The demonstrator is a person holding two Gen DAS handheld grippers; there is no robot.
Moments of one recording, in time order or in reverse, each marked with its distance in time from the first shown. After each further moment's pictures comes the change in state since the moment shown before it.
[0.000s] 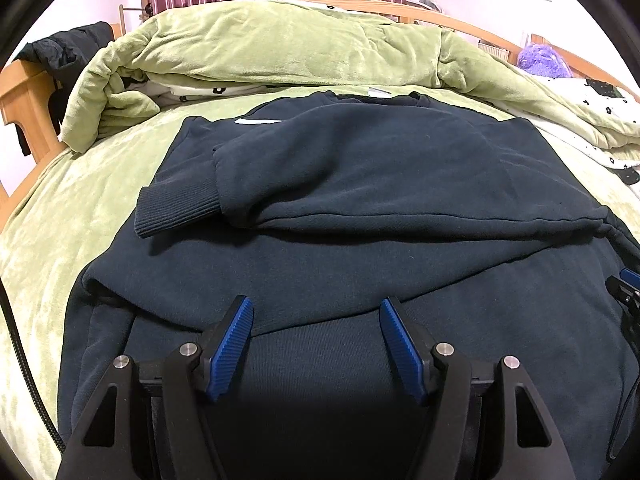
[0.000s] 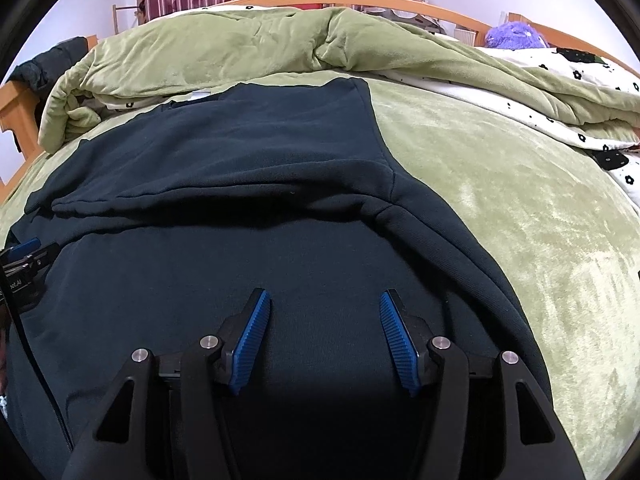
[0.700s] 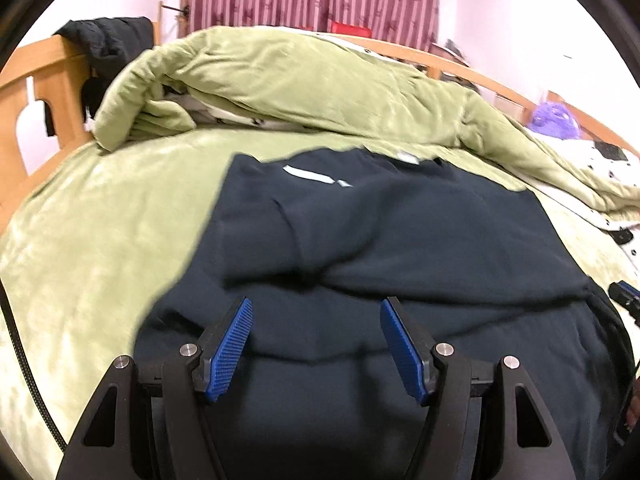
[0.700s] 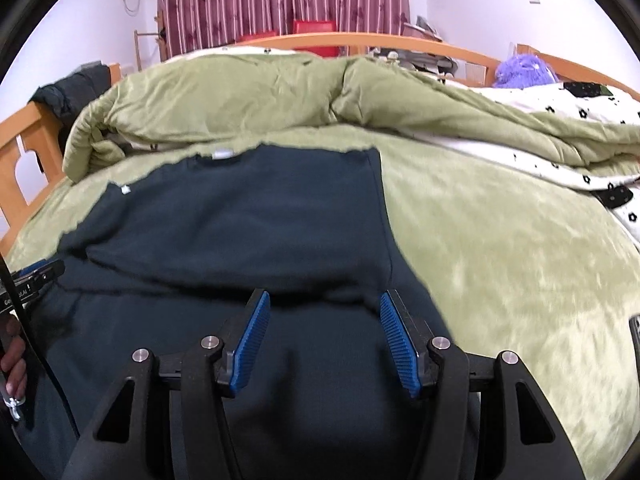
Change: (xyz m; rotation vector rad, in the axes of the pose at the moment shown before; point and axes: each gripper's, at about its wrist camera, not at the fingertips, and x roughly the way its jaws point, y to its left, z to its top) left arm -0.040 0.050 0.026 -0.139 -0.110 -0.003; right arm -0.042 -0.004 0.050 -0.015 -0.132 0.074
